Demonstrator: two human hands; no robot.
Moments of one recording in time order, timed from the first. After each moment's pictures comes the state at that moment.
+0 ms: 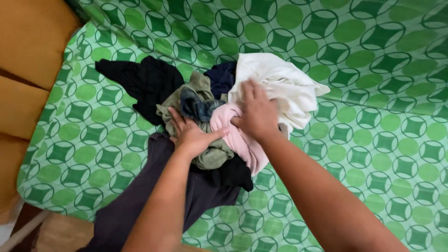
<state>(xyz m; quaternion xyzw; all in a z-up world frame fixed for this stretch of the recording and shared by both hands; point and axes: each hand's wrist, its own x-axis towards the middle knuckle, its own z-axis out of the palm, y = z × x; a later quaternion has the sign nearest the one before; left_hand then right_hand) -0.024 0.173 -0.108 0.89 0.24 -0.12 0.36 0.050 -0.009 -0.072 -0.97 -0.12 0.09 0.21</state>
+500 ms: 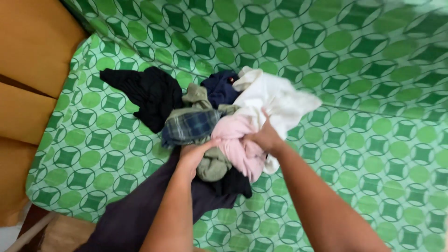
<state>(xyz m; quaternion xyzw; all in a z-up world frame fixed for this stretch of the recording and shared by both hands) -0.051 0.169 -0.125 0.66 0.37 -0.18 0.63 0.044 -0.069 -0.147 -0.82 0.03 0.25 0.52</state>
